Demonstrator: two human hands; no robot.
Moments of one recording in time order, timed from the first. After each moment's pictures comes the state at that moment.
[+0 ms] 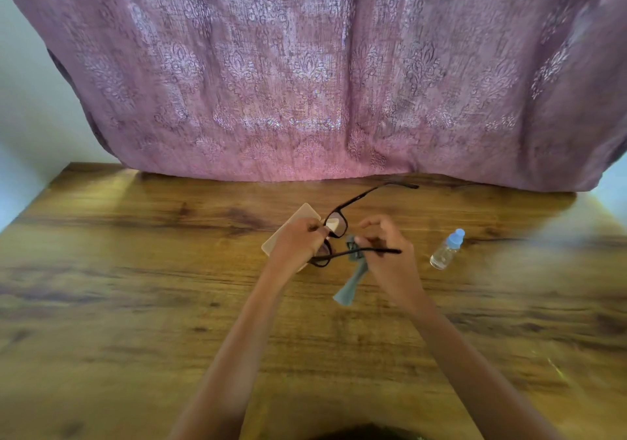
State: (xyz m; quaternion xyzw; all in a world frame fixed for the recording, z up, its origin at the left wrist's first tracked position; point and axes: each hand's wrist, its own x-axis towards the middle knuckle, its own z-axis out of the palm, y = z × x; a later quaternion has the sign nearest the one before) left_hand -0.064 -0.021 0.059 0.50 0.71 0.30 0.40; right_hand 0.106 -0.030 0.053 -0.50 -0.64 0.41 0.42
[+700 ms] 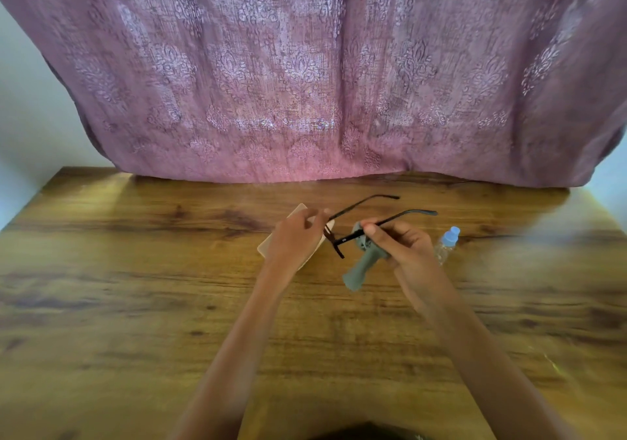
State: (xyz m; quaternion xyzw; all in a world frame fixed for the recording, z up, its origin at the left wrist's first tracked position) left_hand -0.058 -0.024 0.074 0.55 0.74 0.27 0.27; right_hand 0.129 -0.038 0.080 -0.36 -0.46 0.65 0.49
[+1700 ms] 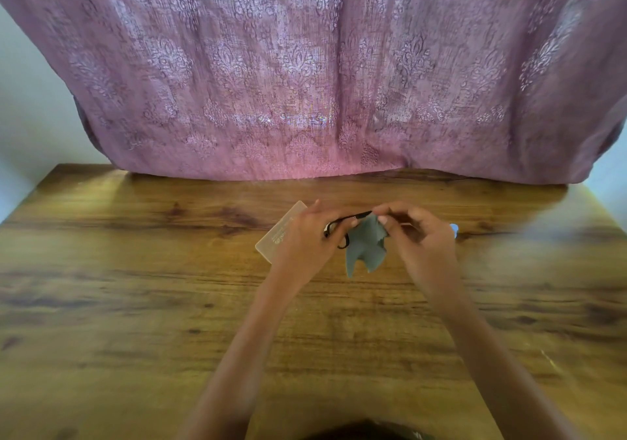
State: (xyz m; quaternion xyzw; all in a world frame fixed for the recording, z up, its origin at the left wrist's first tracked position) left_hand -0.037 -0.044 0.094 0.72 0.53 0.42 0.16; right_hand 0.139 -0.036 0.091 -0.43 -0.65 0.37 0.51
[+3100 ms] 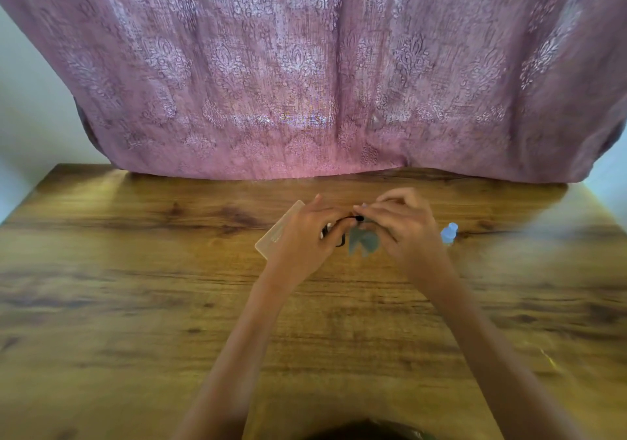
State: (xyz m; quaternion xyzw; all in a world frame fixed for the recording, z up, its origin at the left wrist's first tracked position) left_hand -0.044 -0.041 0.091 0.76 0.49 0.42 0.13; right_hand 0.140 -0.012 0.088 -0.35 -0.85 0.01 0.40
